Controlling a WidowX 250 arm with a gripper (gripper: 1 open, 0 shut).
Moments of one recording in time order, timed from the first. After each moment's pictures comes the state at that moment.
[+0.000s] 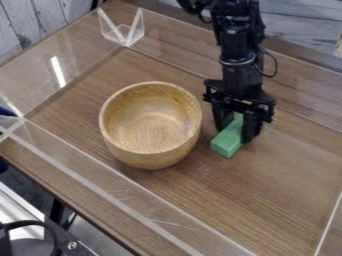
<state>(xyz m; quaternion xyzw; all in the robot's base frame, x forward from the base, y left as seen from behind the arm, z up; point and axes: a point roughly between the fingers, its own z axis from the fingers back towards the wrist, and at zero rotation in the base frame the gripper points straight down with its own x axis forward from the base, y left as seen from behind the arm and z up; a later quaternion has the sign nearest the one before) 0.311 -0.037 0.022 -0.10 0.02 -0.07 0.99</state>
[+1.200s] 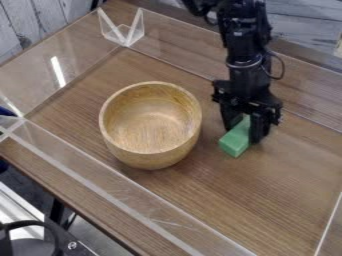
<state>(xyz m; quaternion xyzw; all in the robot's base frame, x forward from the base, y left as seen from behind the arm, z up) 0.304 -0.052 0.022 -0.12 0.02 -0.10 0.99</state>
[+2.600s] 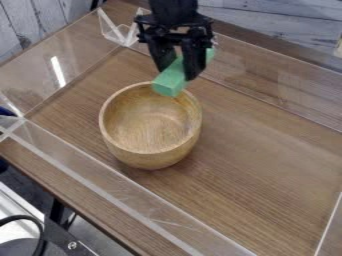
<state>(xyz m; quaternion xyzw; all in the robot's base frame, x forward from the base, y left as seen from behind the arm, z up) 0.276 0.049 0.117 -0.13 -0.03 0.02 0.99</state>
